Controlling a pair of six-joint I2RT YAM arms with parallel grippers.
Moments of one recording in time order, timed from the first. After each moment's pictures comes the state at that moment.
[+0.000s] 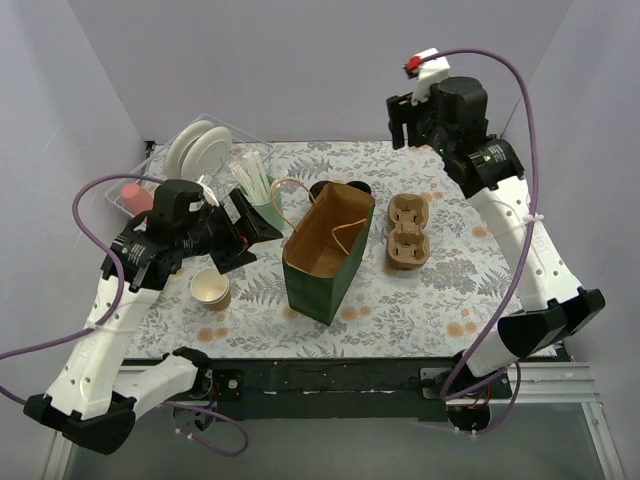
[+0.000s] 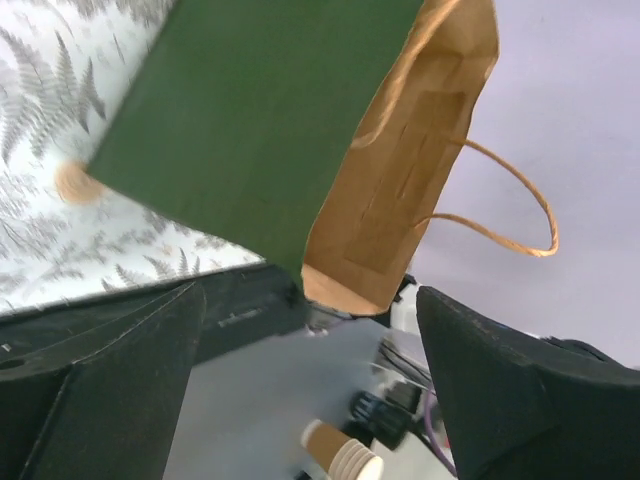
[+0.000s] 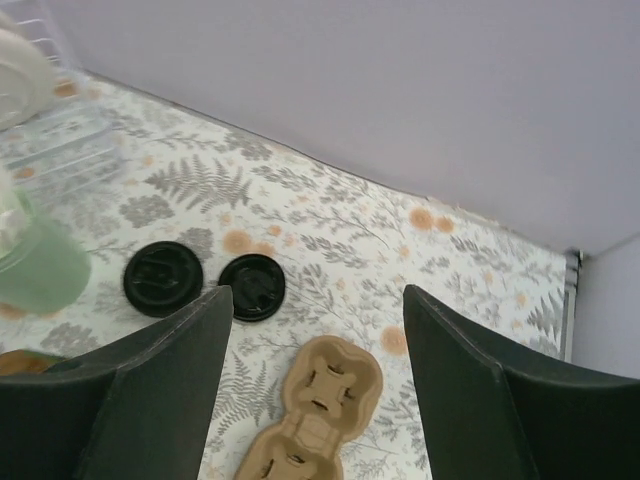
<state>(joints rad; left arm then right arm) -0.42 1.01 1.38 -1.04 0.29 -0.96 0.48 1.52 1.87 -0.60 0.11 -0.13</state>
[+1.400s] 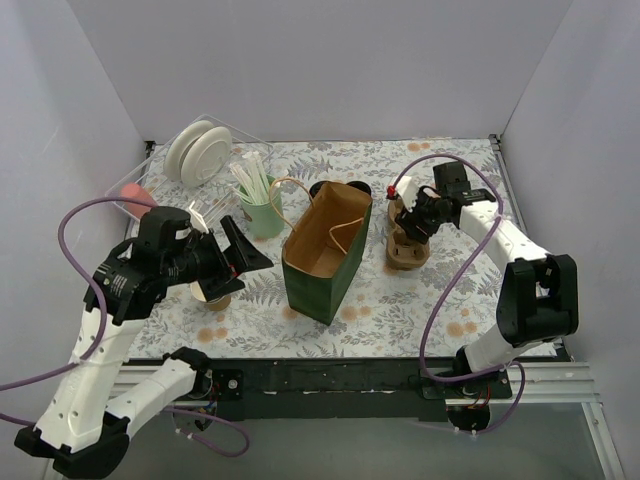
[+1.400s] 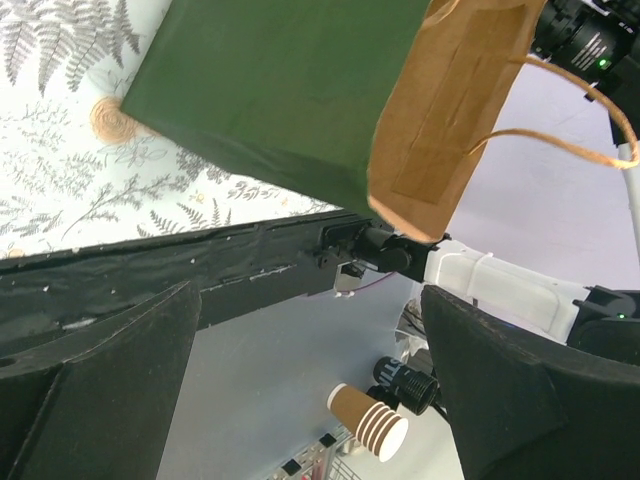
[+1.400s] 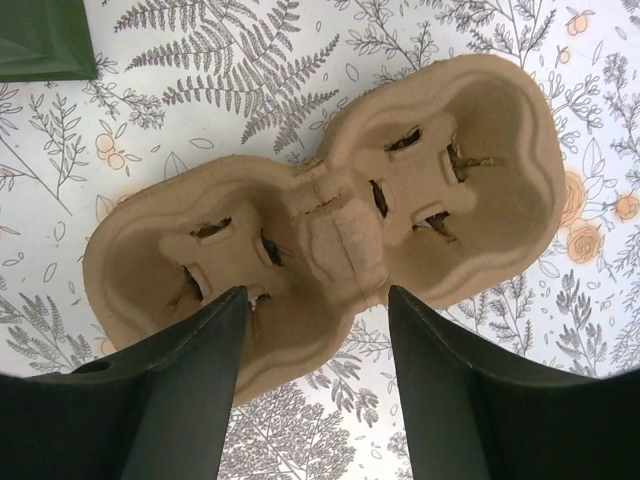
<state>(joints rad) -0.42 0.87 1.30 -1.15 0.33 -0.93 0.20 1.55 1.15 -0.60 -0.37 -0.84</state>
